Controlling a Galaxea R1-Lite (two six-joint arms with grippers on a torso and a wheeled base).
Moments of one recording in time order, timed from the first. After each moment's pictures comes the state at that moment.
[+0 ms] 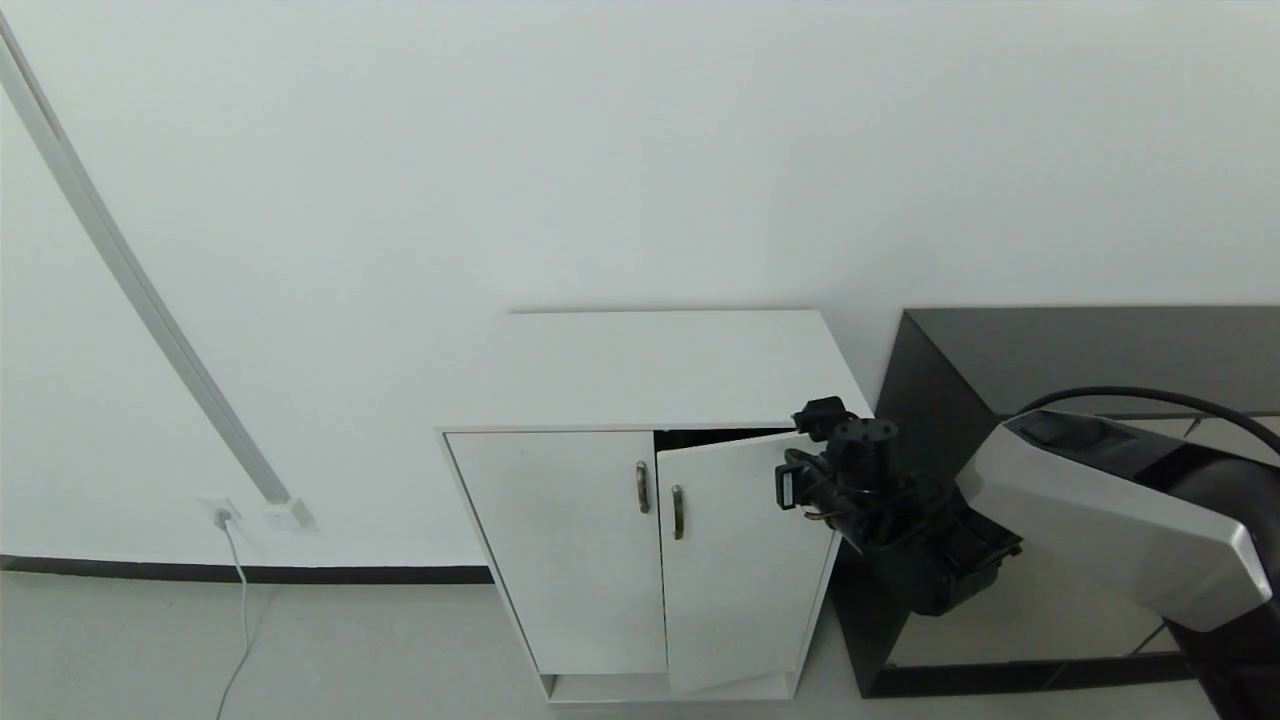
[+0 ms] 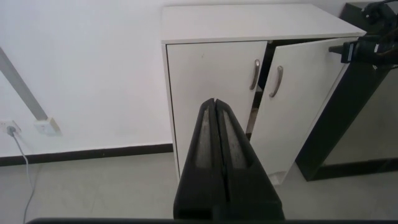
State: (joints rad) left arm 0.00 0.00 0.00 0.01 -0.06 0.00; right arm 0.48 2.43 -1.18 -1.04 -0.22 0.04
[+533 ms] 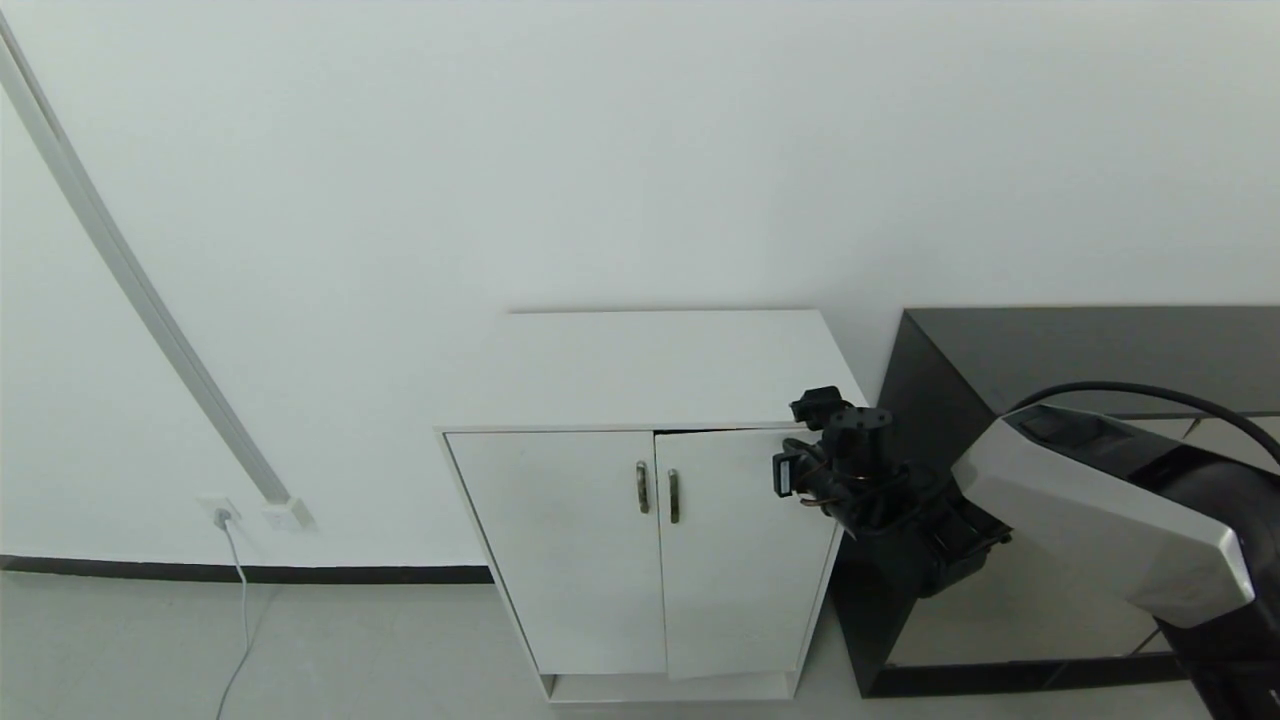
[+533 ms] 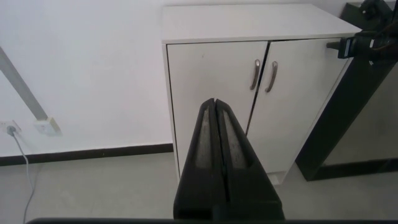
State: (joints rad) left arm 0.00 0.00 0.00 0.01 -0.06 0.00; right arm 0.47 2.46 -1.26 -0.99 -0.22 0.04
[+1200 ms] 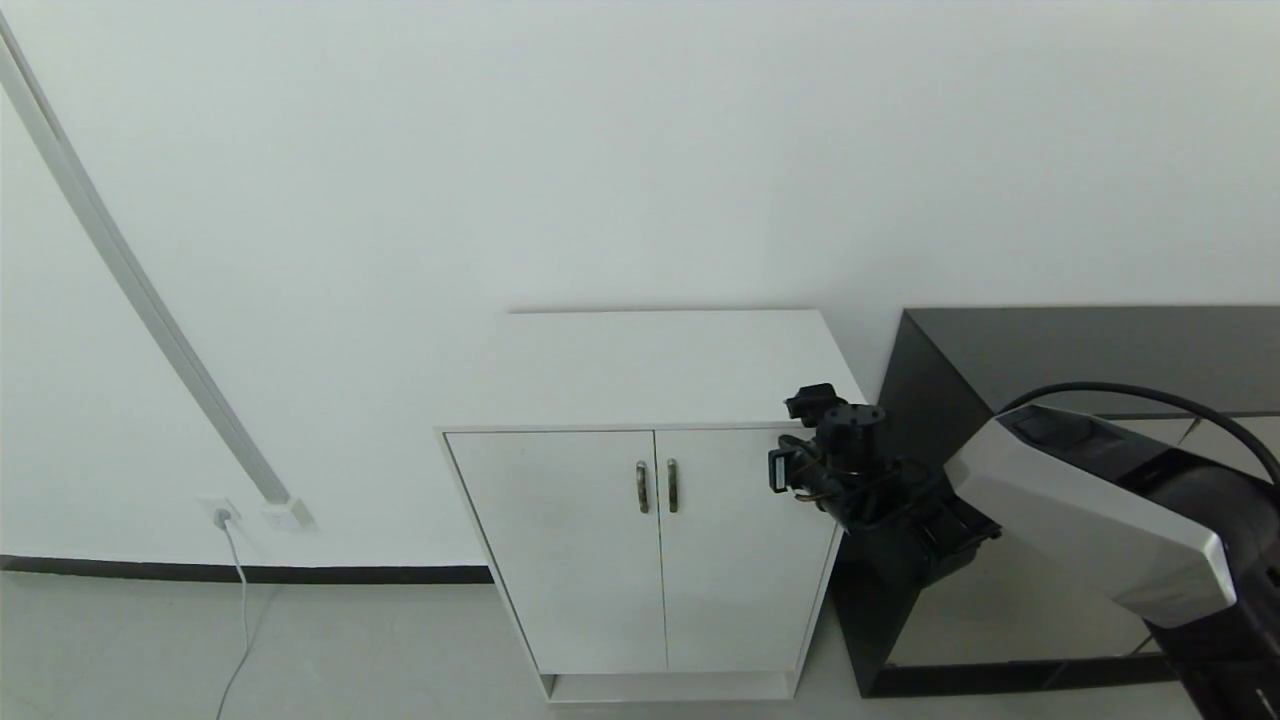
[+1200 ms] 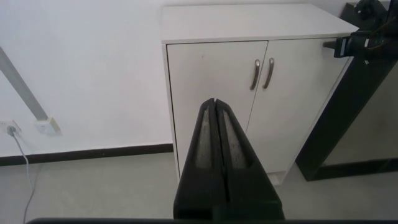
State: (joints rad) left arm 0.00 0.00 0.00 0.01 -0.06 0.00; right arm 0.47 2.48 -1.32 -0.97 -0.22 0.04
